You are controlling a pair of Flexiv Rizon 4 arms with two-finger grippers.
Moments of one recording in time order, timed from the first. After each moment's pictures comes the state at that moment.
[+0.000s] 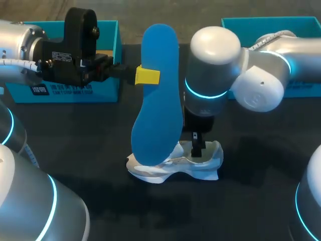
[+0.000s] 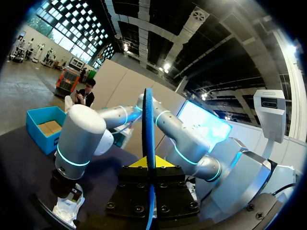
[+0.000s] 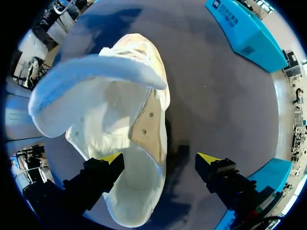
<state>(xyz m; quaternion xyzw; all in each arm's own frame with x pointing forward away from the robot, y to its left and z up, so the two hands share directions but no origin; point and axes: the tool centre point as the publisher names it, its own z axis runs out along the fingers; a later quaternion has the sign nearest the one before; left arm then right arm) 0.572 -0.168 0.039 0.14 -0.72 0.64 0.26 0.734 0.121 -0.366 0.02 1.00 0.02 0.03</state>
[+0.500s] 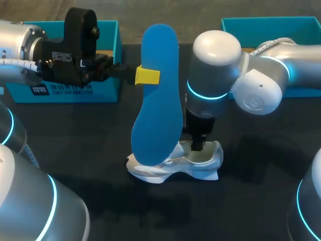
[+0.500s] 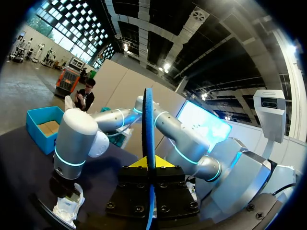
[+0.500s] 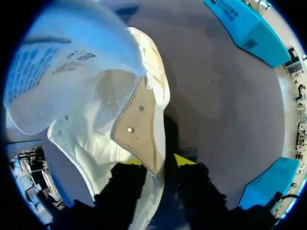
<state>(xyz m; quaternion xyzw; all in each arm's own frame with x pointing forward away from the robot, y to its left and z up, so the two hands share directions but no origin) 0.572 -0.167 0.039 0.14 -0.72 0.64 0.26 0.737 0.118 -0.386 0.03 1.00 0.03 0.01</state>
